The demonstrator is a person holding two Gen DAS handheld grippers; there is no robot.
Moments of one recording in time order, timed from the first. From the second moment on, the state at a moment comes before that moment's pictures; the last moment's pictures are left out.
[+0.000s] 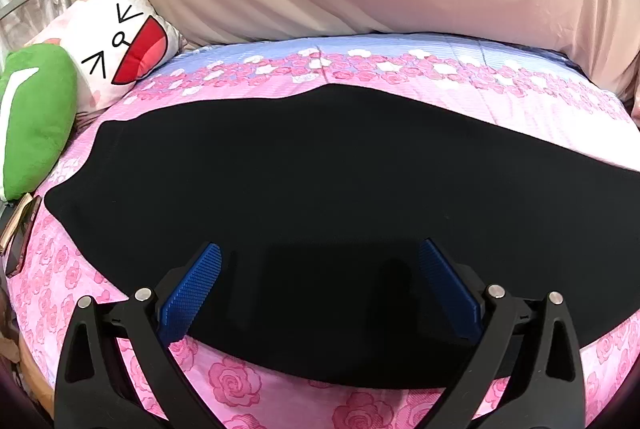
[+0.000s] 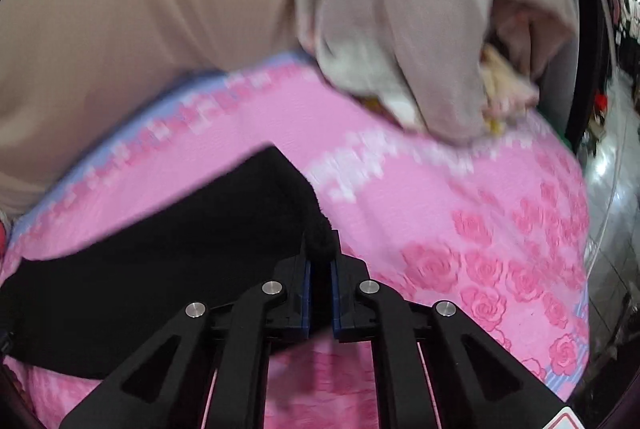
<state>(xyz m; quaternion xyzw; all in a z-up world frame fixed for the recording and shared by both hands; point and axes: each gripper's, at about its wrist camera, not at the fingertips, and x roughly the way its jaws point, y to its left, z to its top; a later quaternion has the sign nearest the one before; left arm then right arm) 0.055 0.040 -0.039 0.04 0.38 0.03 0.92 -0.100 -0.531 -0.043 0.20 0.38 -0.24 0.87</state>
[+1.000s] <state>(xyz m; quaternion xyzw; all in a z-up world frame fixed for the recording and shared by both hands) 0.050 0.083 -0.041 -0.11 0.37 -0.04 0.92 -0.024 -0.348 0.063 0.21 0.33 -0.03 0.92</state>
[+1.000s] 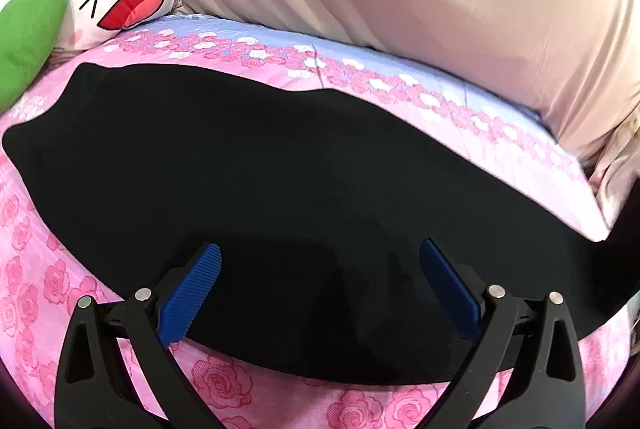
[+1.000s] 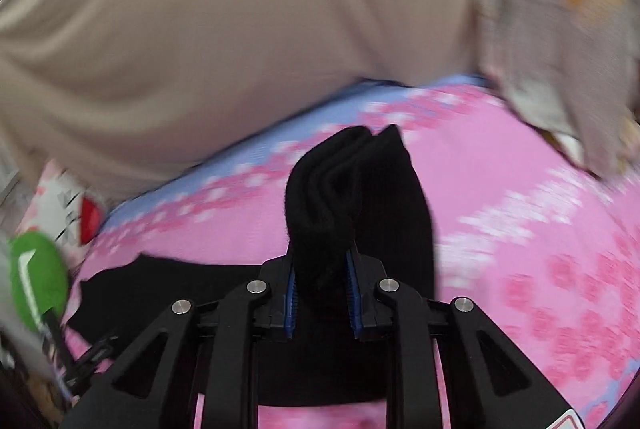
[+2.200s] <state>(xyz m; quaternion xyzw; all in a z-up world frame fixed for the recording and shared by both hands) 0.035 0.111 -0.040 -0.17 0.35 -0.07 0.92 -0.015 -0.287 -0.053 0.22 0.46 -0.01 0.86</state>
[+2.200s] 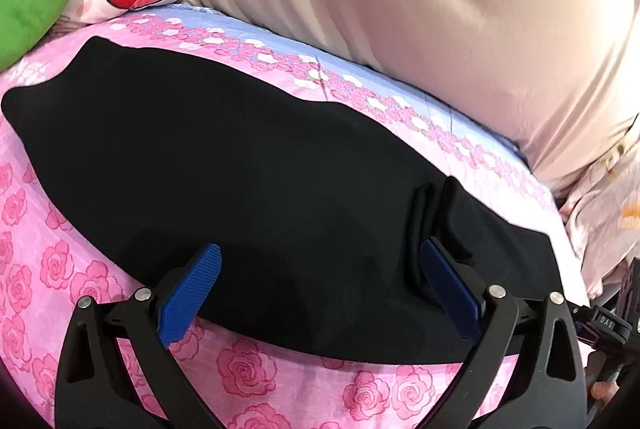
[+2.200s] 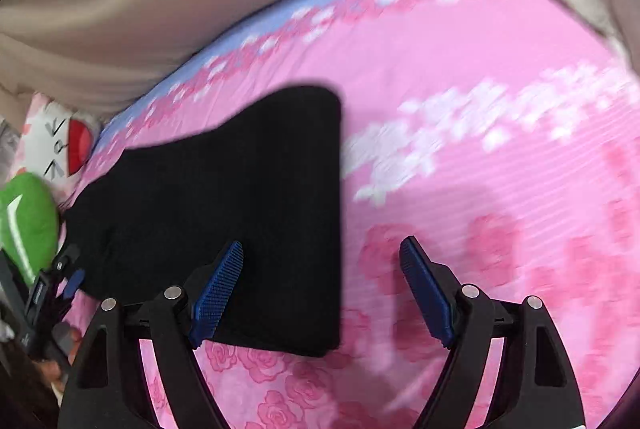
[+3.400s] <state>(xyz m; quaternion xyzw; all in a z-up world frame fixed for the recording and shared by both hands) 0.080 0.305 0.011 -0.30 0.32 0.08 0.90 -0.005 -0.250 -0.060 0.14 0.44 0.02 0.89</state>
